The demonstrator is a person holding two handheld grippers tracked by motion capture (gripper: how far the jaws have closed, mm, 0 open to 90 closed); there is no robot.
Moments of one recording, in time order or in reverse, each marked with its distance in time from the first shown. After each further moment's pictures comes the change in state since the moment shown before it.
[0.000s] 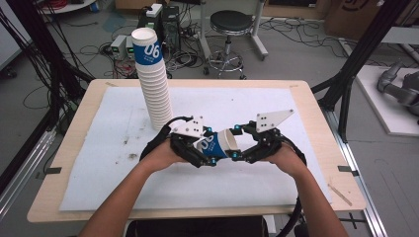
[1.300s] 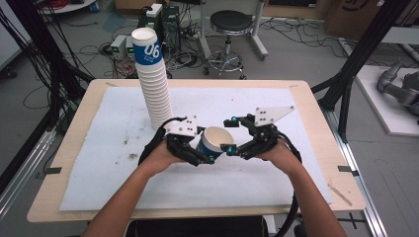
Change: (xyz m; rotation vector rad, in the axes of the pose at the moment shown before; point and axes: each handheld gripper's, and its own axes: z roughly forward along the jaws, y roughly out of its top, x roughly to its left) left arm 0.002 -0.015 -0.008 -0.100 0.050 -0.083; right arm 0.002 0.016 0.004 -0.123 -0.027 0.025
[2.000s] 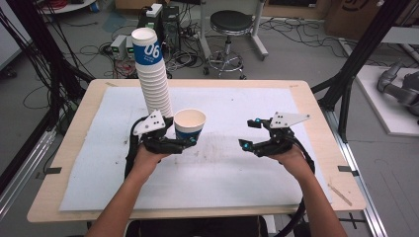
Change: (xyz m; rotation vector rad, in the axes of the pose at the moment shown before) left arm 0.004 -0.026 -0.052 -0.250 0.327 -0.134; right arm -0.016 -0.043 -0.035 0.083 -0.274 0.079
